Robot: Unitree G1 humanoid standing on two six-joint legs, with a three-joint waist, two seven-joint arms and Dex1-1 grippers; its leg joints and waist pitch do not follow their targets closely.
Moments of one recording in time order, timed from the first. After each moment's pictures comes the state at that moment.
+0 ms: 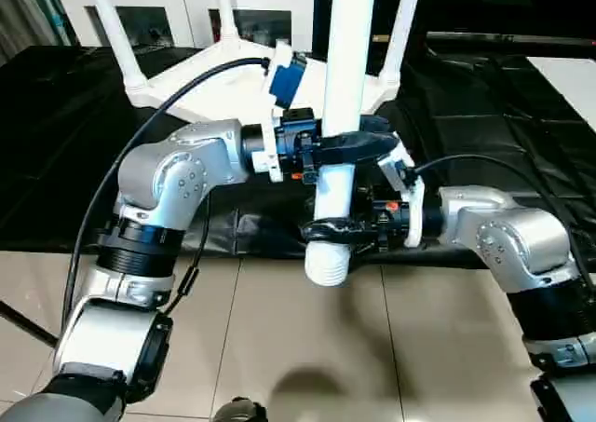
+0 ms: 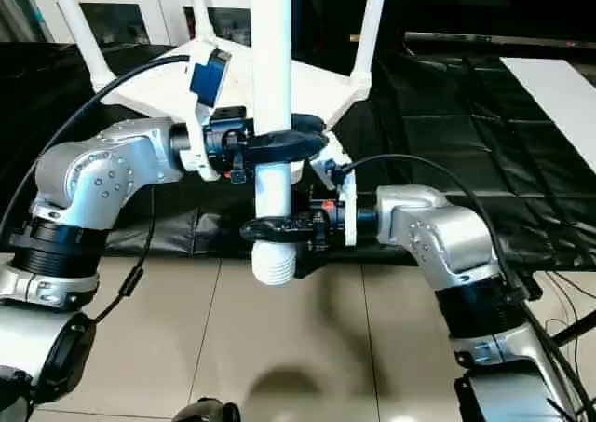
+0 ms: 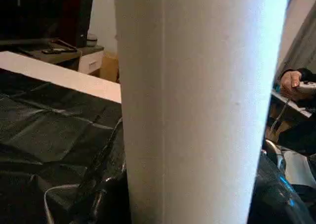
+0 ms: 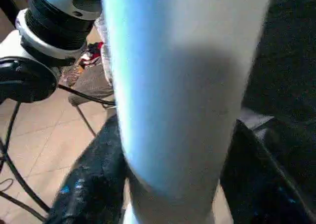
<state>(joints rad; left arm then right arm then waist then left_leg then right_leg) -0.86 0.26 -0.07 0.17 -0.66 0.78 -1.03 -0.60 -0.42 0.18 0.07 0.55 0.74 1.16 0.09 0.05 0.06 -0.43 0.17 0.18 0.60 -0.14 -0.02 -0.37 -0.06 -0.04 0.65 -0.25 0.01</state>
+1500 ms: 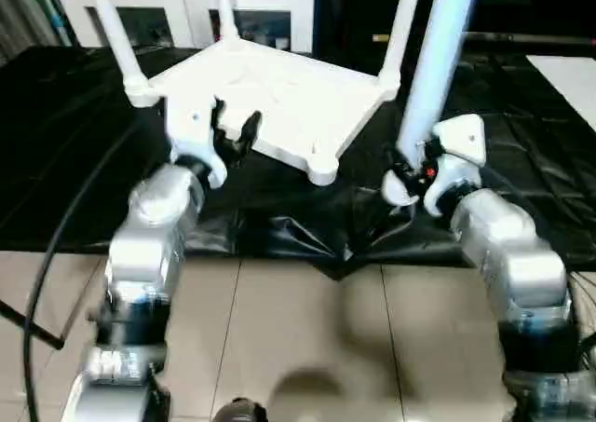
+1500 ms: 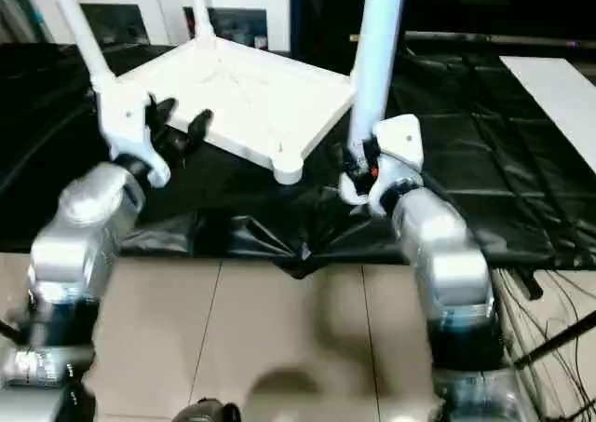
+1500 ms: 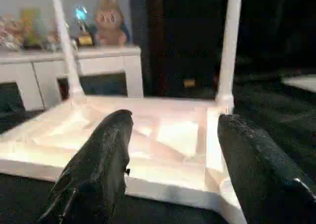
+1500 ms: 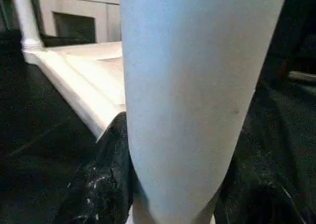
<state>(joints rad) -0.47 0.16 0.08 0.07 -0.14 0.21 -0.25 -0.33 -0.19 -0.01 -0.09 0.13 0.41 0.26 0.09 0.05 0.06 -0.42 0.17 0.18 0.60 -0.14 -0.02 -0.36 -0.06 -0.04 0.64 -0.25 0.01</state>
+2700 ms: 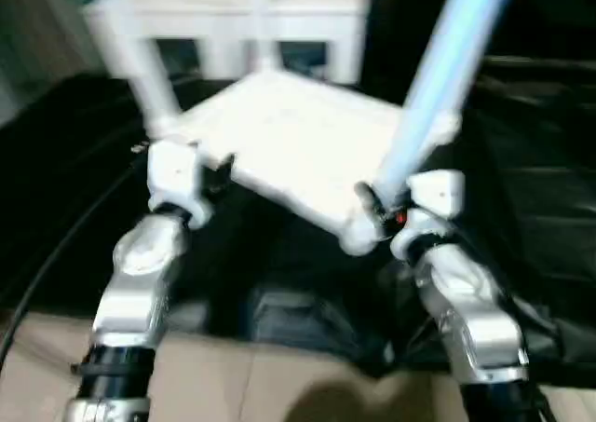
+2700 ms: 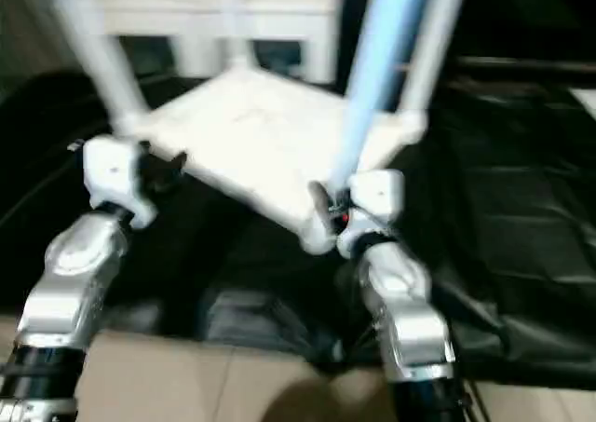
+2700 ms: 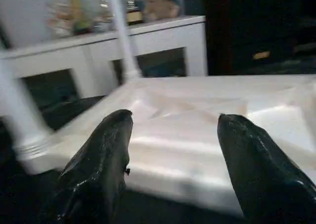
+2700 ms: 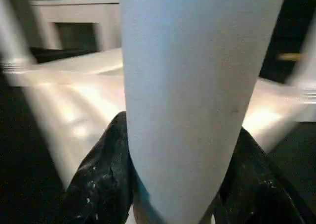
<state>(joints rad) -0.33 0.18 0.07 0.09 -0.09 0.13 -0.23 -0.22 -0.10 0.04 -0.07 0.11 0.29 0.19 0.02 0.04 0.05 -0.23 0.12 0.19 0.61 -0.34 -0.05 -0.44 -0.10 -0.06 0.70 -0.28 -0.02</state>
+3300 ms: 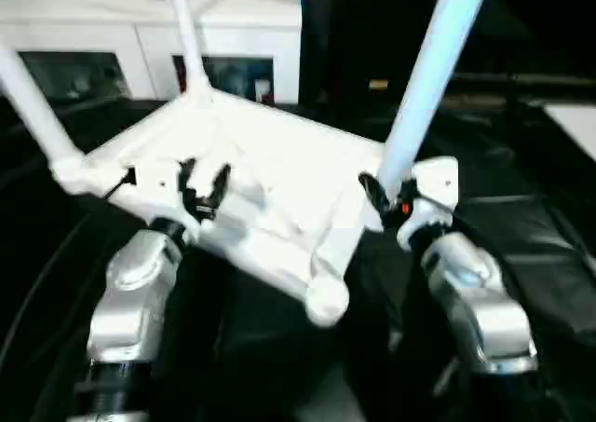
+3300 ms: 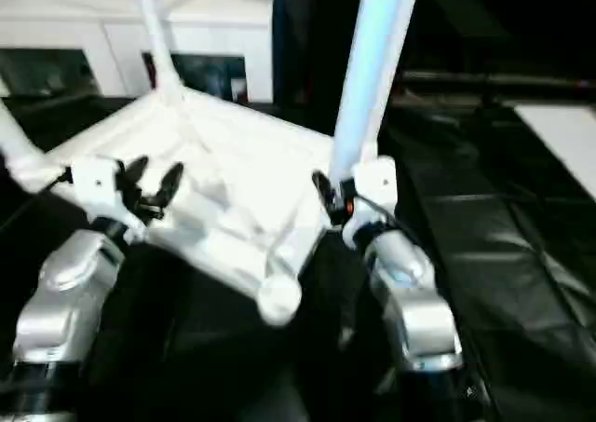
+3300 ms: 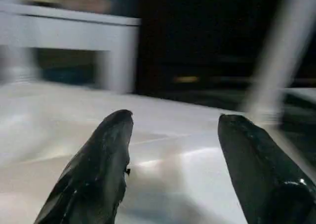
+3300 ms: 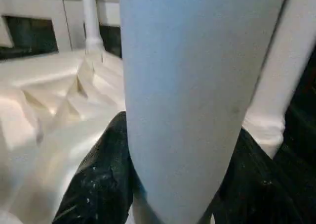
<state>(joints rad) -0.26 0.20 0.08 0.05 -0.34 0.17 -0.55 -0.25 -0.17 0.02 -0.07 0.17 0.34 0.30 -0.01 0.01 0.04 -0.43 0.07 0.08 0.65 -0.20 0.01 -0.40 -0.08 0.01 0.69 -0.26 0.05</state>
